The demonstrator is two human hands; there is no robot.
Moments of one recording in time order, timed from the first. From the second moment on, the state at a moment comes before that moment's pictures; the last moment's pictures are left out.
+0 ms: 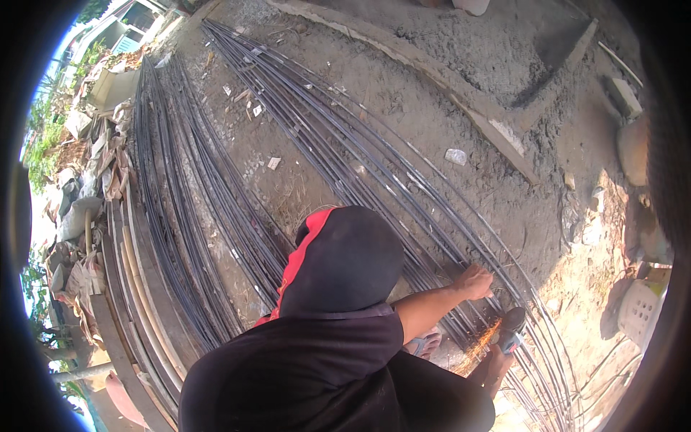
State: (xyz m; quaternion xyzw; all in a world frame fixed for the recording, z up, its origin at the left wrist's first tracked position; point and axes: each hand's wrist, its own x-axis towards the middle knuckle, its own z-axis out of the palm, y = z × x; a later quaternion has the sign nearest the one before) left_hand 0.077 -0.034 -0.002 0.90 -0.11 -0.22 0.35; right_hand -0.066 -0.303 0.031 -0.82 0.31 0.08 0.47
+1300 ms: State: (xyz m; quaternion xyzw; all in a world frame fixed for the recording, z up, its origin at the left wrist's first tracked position) left_hand 0.084 -0.028 0.002 0.90 -0.13 -0.25 0.33; right_hand -0.055 -0.272 0.092 -0.79 0.39 0.20 0.43
